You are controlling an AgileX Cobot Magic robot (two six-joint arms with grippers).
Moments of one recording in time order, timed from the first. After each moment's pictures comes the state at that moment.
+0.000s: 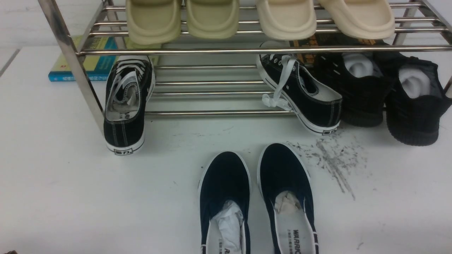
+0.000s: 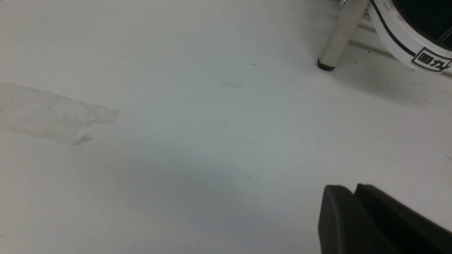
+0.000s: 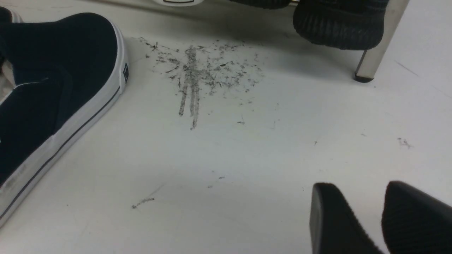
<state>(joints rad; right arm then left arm) 0.06 -0.01 0.01 0.14 0.40 -0.20 0.01 -0.01 0.01 0.15 0.41 -0.39</state>
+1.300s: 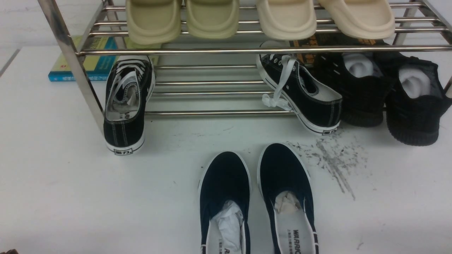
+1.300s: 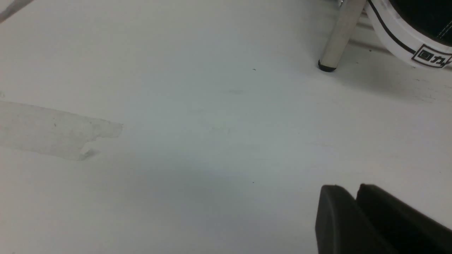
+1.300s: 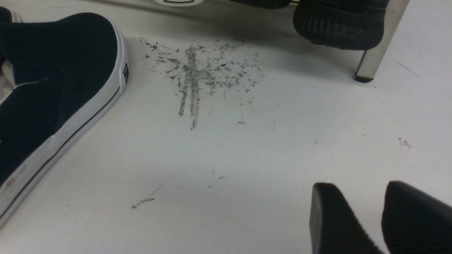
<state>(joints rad) 0.06 -0.01 0.01 0.14 0.40 -0.20 0.01 -0.01 0.01 0.15 0.40 -0.34</state>
